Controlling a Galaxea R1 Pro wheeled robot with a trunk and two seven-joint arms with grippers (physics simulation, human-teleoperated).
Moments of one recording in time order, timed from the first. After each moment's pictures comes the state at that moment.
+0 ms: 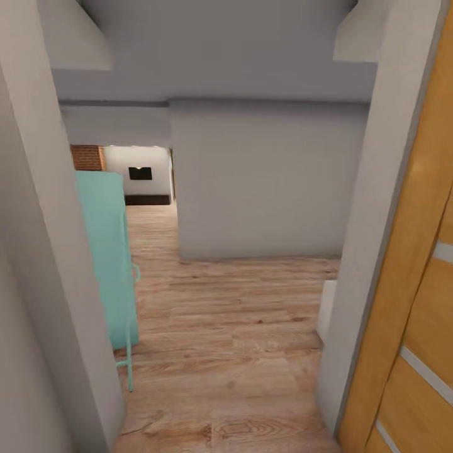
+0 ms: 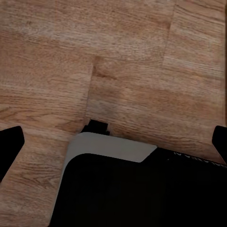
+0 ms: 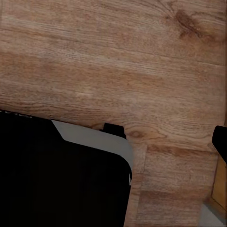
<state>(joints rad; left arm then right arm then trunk) -0.19 -0.04 -0.06 -0.01 0.31 -0.07 0.12 -0.13 0.04 0.28 0.03 -0.04 -0.18 -0.08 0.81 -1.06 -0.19</state>
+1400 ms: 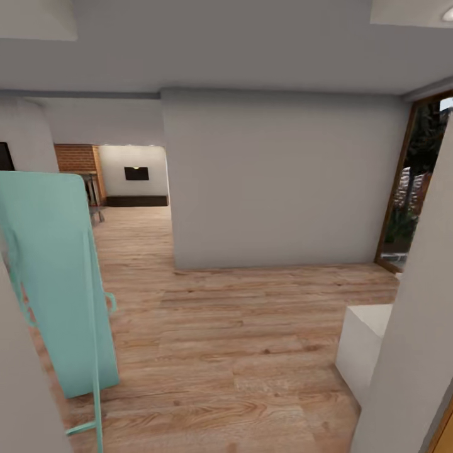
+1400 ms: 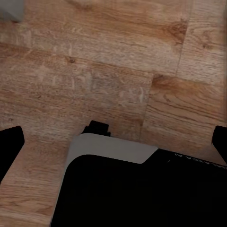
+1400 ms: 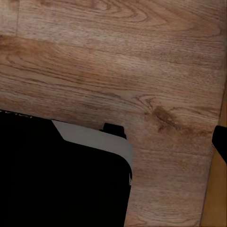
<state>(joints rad) -0.19 -0.04 -0.06 -0.01 0.31 -0.08 0.12 -0.13 0.04 0.28 0.03 -0.04 -0.18 -0.08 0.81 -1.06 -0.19</state>
